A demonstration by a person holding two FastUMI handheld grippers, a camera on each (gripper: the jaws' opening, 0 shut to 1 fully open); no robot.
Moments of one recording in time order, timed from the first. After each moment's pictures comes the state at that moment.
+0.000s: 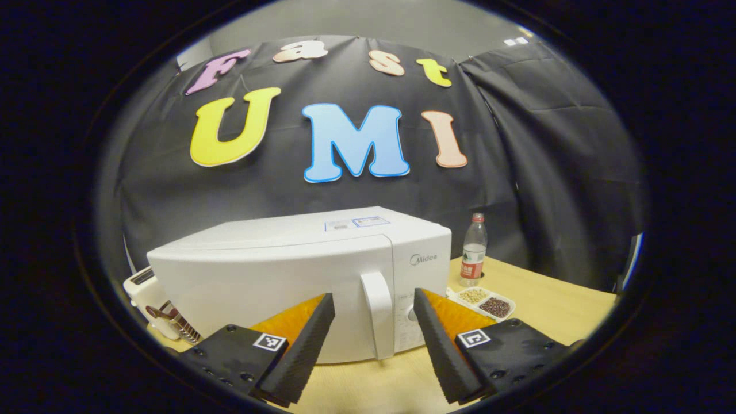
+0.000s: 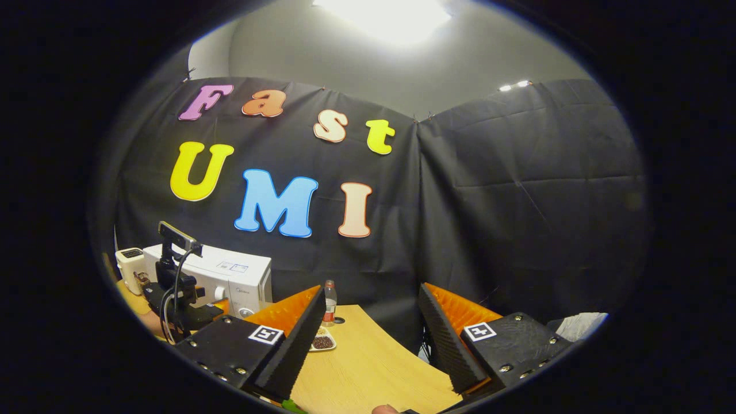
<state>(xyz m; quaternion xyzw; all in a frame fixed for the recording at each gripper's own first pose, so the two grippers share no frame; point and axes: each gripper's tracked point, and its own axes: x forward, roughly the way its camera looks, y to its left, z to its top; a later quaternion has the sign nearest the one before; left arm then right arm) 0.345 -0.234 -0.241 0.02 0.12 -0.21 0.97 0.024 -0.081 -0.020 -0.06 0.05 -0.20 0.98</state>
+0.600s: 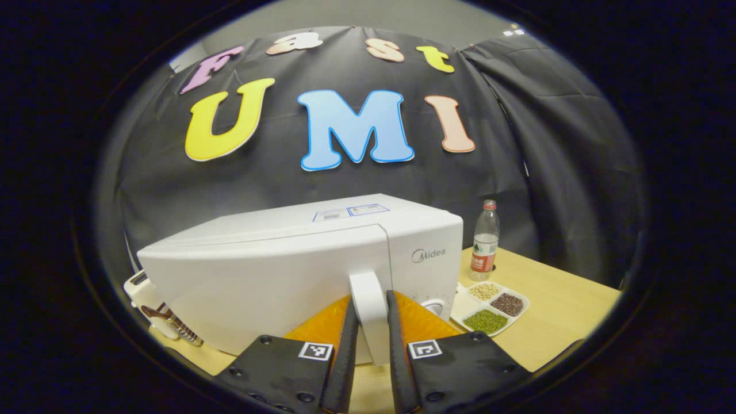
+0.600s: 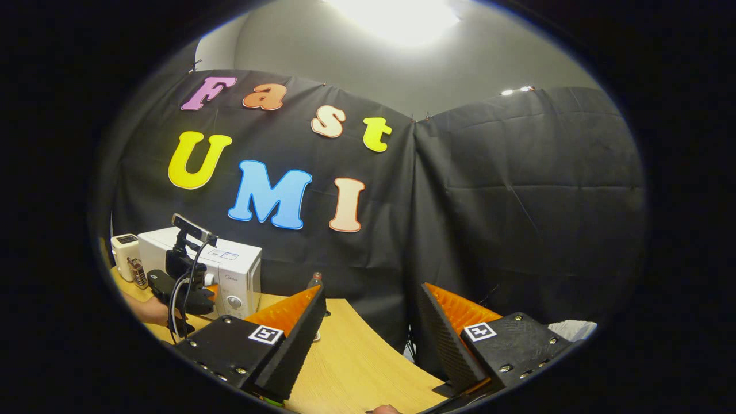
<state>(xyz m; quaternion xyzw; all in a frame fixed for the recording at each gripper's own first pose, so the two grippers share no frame) 0.365 -0.243 -0.251 0.02 0.15 -0.18 0.97 -0.004 -0.103 -0.021 -0.08 0.07 -0.22 0.97</state>
